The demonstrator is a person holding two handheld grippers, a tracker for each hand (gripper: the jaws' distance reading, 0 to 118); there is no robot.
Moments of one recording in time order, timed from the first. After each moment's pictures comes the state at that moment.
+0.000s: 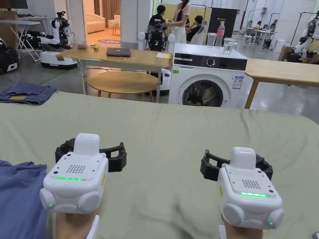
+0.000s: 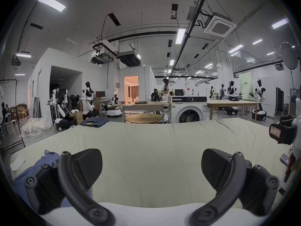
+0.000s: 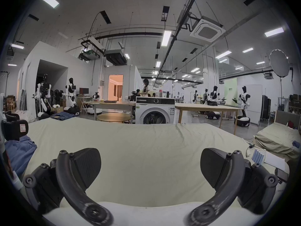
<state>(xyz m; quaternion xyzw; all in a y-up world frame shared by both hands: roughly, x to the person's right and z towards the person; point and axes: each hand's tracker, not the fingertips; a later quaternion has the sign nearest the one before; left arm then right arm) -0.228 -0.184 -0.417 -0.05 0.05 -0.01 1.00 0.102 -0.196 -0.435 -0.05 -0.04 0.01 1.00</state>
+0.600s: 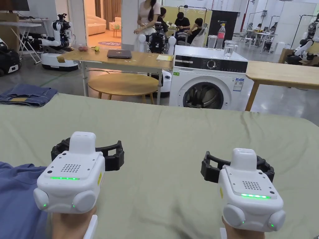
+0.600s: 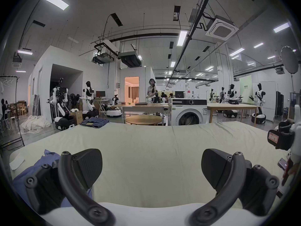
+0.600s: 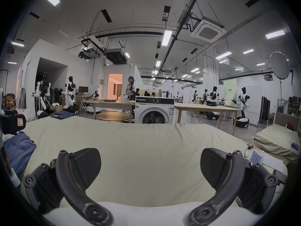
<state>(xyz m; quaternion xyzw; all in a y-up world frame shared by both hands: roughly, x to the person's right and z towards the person) -0.237 -0.175 -0.417 -0.04 0.05 0.00 1.00 0.100 -0.191 -0.434 -0.05 -0.05 0.02 1.00</state>
